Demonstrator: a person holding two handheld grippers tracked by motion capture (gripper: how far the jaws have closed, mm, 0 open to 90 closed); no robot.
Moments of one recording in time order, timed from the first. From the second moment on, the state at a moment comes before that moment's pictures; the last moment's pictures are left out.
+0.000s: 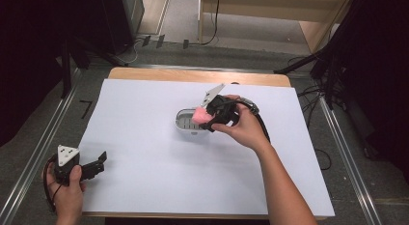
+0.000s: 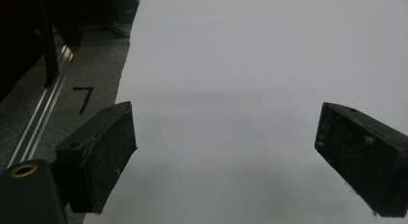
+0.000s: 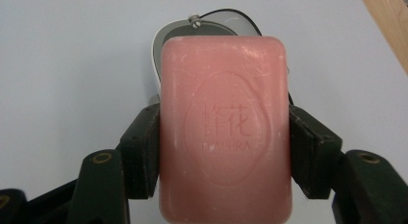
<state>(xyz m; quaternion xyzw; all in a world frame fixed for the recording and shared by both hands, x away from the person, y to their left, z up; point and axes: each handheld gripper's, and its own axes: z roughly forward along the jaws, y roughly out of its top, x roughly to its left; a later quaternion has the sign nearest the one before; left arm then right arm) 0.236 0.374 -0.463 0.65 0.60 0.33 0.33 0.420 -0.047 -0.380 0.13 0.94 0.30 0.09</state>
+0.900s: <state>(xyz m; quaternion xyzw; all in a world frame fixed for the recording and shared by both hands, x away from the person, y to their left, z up) 0.236 0.375 -0.463 0.65 0.60 0.32 0.33 0.439 -0.020 -0.392 0.05 0.95 0.30 0.09</state>
